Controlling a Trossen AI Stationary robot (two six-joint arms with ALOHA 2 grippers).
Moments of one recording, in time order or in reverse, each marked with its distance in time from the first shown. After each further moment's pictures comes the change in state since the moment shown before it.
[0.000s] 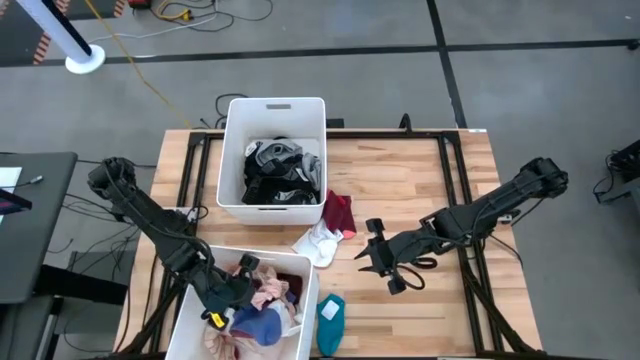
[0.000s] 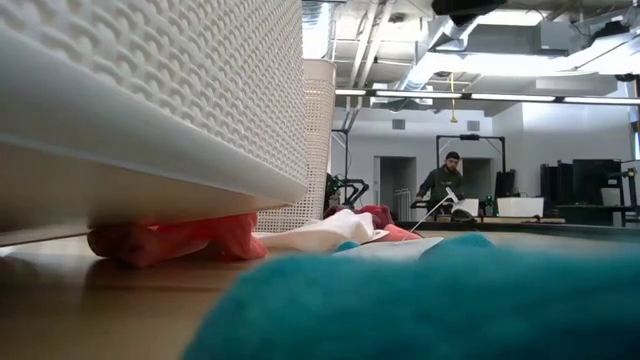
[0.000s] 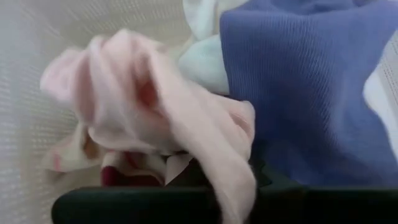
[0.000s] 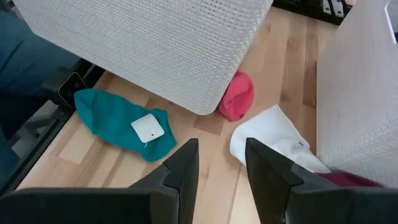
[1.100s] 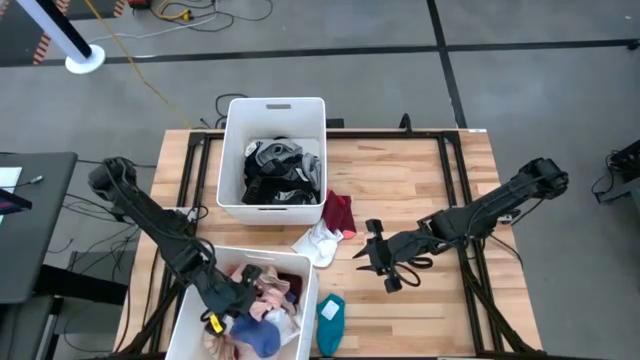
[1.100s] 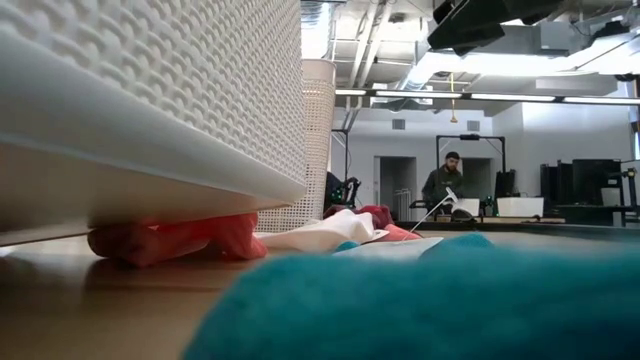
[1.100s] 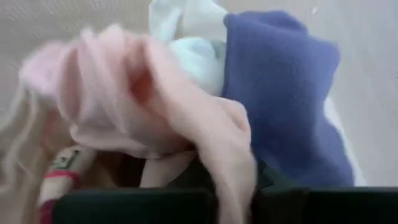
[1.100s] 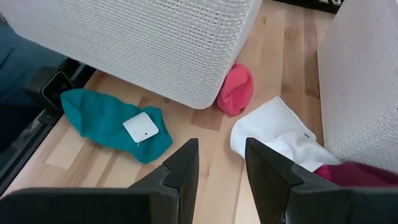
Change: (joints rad) left arm 0.000 0.015 -0.059 0.154 0.145 -0.015; right arm -0.017 0.000 -0.117 0.144 0.000 0.039
